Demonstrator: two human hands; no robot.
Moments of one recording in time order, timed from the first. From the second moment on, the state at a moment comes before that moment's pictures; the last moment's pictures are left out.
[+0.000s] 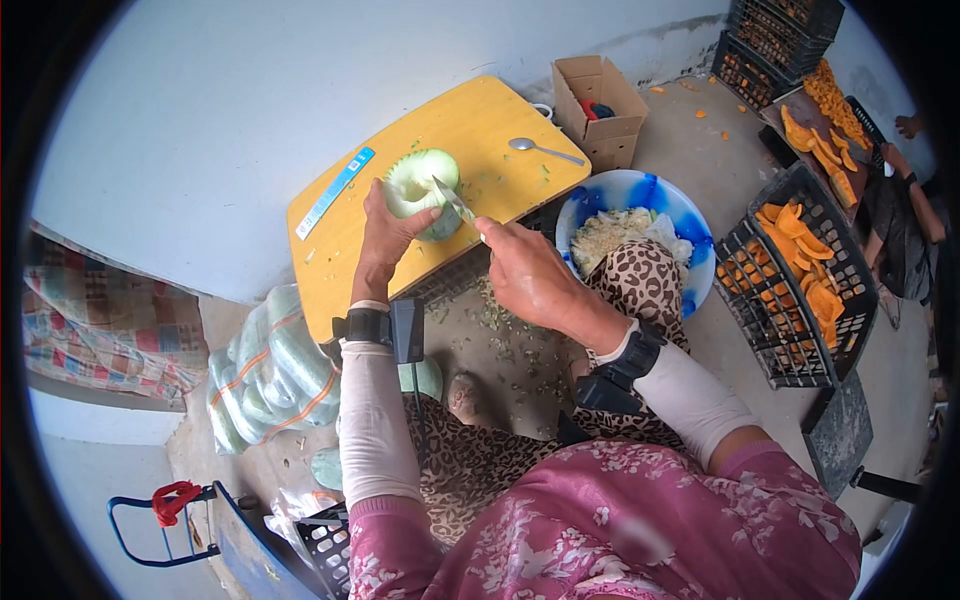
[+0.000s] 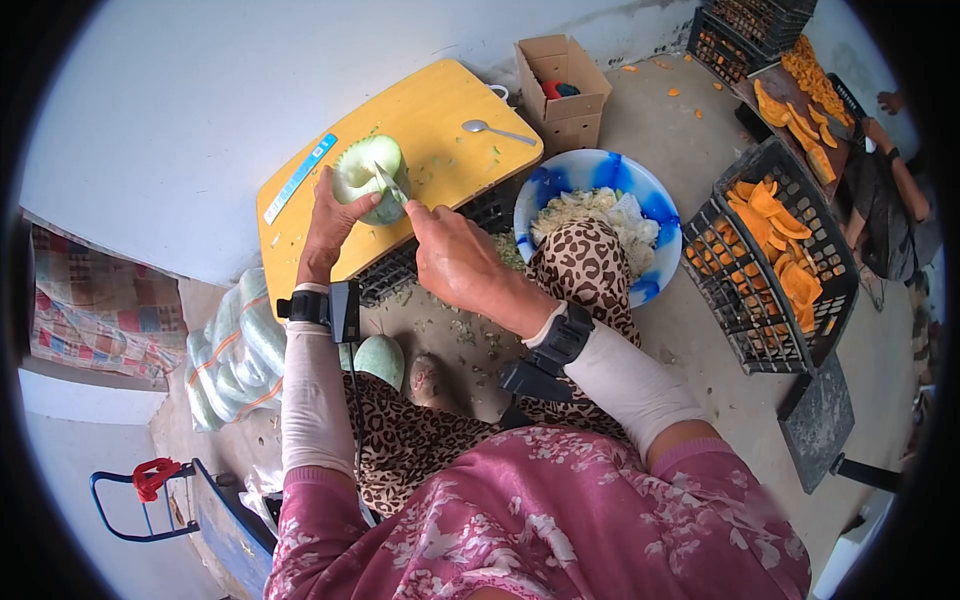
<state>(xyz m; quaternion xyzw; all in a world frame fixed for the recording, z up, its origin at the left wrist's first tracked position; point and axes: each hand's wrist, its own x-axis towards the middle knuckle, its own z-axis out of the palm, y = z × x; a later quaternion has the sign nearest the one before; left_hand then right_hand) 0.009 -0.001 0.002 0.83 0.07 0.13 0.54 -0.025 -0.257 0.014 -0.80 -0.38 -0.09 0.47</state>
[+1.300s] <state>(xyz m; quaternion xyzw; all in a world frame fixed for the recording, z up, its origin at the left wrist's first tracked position) 0.017 0.008 -0.020 0.85 0.06 0.16 0.49 -0.016 -0.220 0.093 -0.87 -0.40 0.03 0.28</state>
